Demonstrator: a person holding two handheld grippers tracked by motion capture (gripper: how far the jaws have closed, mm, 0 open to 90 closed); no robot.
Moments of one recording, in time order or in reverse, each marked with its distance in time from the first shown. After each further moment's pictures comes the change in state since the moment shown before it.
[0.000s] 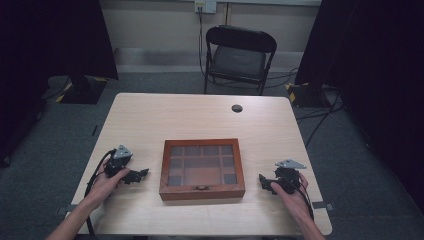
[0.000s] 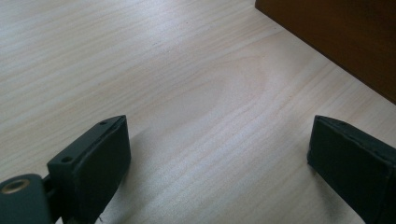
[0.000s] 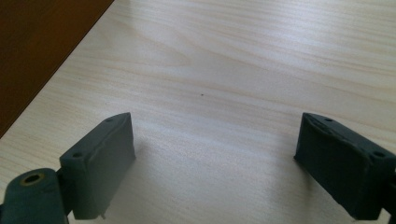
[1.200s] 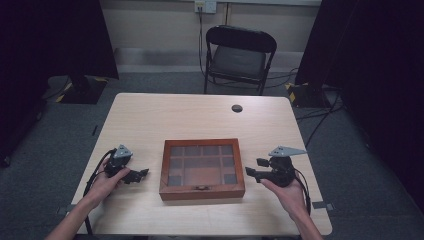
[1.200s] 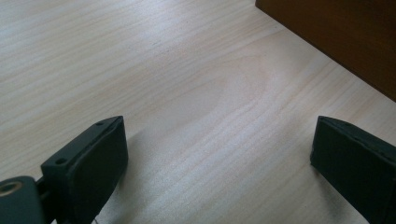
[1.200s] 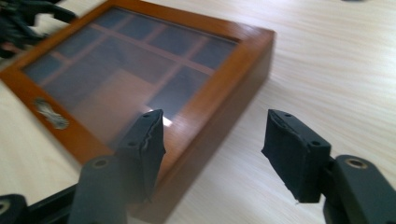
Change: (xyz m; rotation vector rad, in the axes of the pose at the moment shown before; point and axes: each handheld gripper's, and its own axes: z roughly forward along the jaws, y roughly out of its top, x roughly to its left) left arm 0.001 0.000 0.001 0.005 -0.007 0.002; right arm 0.037 0.065 -0.054 -0.076 0.396 -0.100
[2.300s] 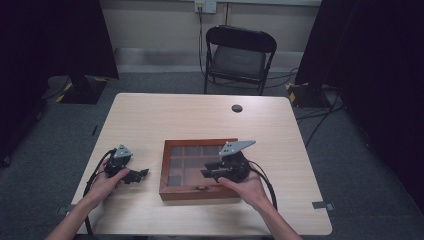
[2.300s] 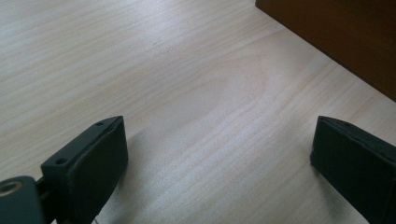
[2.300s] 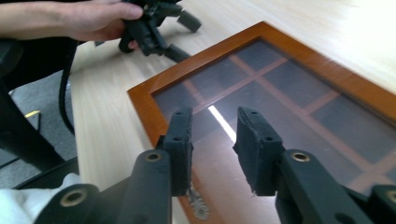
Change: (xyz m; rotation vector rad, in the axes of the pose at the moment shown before) left arm 0.000 0.000 0.000 0.000 0.000 0.000; right arm 0.088 0.051 0.064 0.053 0.327 -0.216
